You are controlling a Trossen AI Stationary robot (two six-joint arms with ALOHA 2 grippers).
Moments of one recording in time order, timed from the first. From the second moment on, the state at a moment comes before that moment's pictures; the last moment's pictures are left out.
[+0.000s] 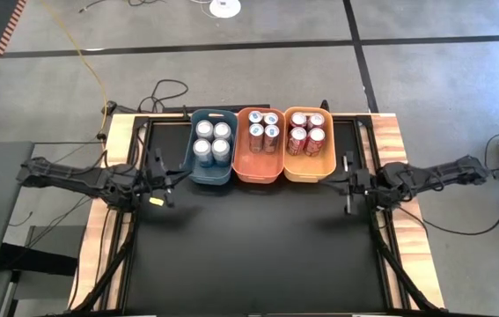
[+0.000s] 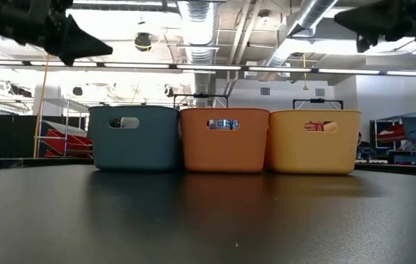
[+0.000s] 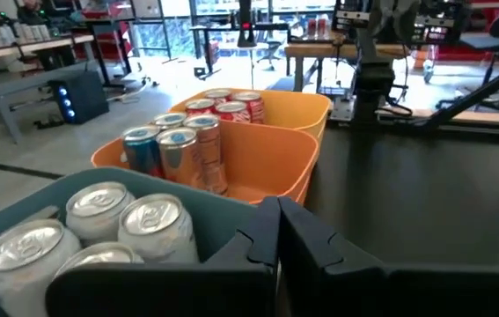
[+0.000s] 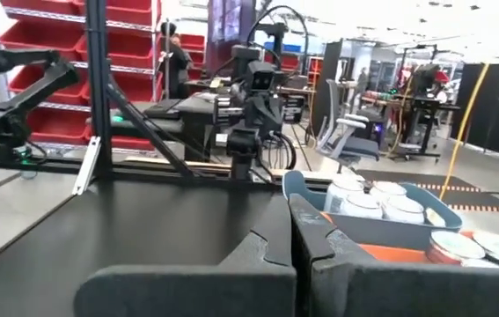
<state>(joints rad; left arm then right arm) -0.14 0.44 0.34 0.00 -0.52 0.00 0.19 0.34 0.26 0.16 0.23 -0.11</state>
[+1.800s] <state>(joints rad) -0.12 0.00 0.07 -0.11 -0.49 -0.17 0.00 0.31 0.01 0.37 0.08 -0.01</state>
